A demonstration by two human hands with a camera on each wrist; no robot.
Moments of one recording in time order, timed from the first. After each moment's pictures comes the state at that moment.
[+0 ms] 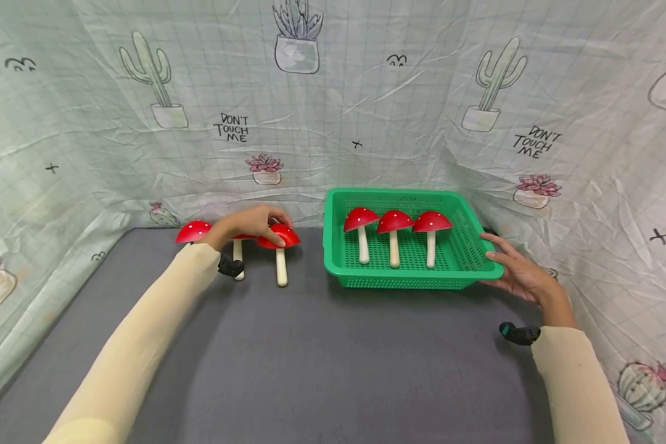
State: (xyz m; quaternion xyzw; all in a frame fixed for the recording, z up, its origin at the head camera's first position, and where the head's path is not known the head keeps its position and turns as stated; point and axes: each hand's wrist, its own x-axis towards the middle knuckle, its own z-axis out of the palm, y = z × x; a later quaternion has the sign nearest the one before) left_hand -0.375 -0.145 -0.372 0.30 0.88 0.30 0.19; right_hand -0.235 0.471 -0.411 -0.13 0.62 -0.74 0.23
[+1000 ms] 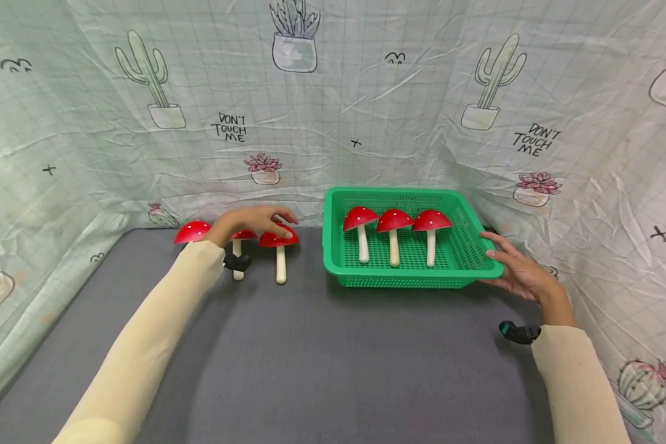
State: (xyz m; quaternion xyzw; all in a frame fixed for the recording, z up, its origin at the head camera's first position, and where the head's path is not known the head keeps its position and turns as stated) left_hand -0.373 -0.129 -0.353 0.31 0.88 0.25 0.25; right_hand -0.235 0.471 -0.412 -0.13 0.61 -0.75 0.23
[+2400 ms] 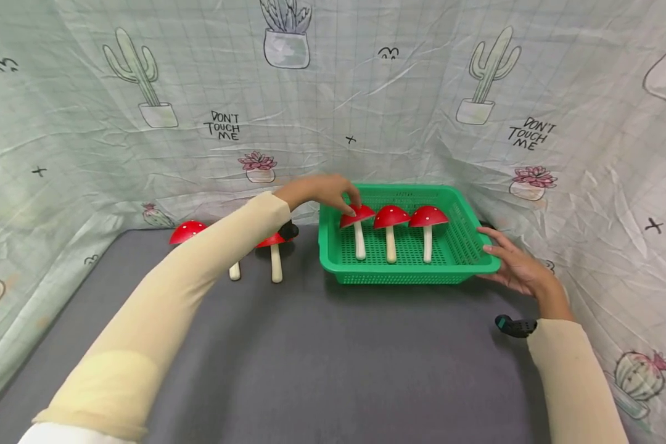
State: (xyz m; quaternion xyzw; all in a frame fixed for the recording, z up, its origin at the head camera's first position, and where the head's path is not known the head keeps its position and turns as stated) left_hand -0.395 0.031 -0.298 0.47 0.86 0.07 0.17; right_hand -0.235 0.471 -0.414 -0.12 0.63 -0.73 0.22
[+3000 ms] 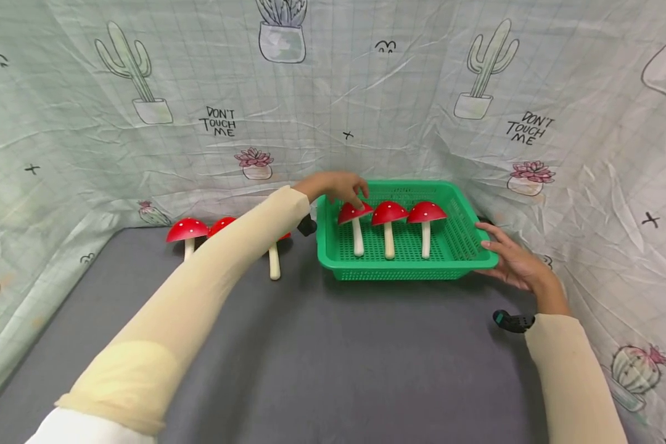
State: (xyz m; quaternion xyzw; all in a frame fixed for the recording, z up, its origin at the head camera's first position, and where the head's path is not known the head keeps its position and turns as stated) left_hand -0.396 0.062 -0.292 0.29 0.90 0.13 0.30; right_hand -0.237 0.473 -0.415 -0.13 0.62 -0.74 0.22
